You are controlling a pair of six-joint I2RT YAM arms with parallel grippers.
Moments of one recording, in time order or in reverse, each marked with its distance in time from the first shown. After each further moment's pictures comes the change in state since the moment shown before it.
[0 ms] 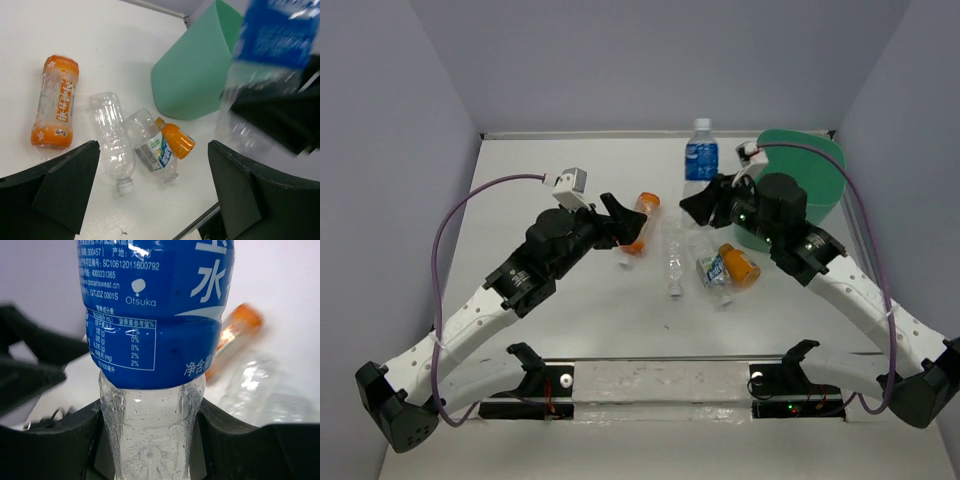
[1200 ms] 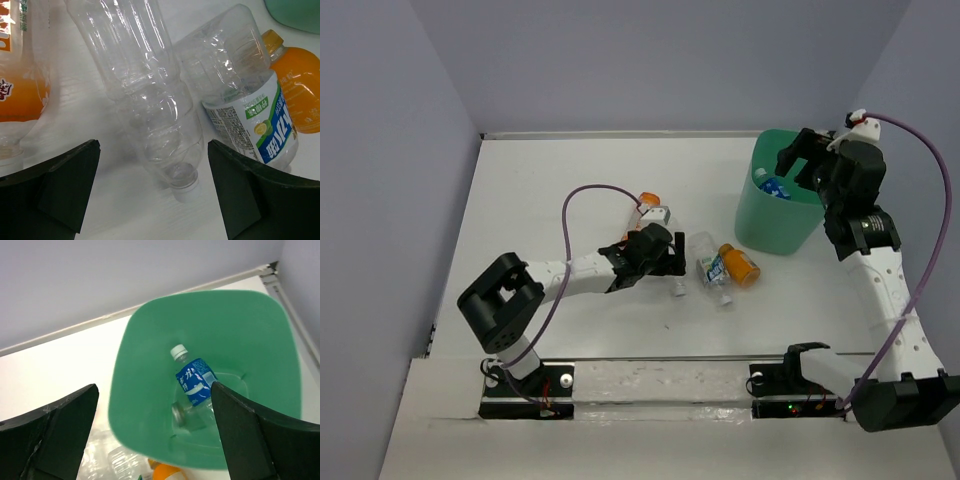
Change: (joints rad) left arm -0.162 0.686 -0.009 0.141 -0.086 0.017; right arm -0.612 0.014 0.199 -0.185 0.271 -0.186
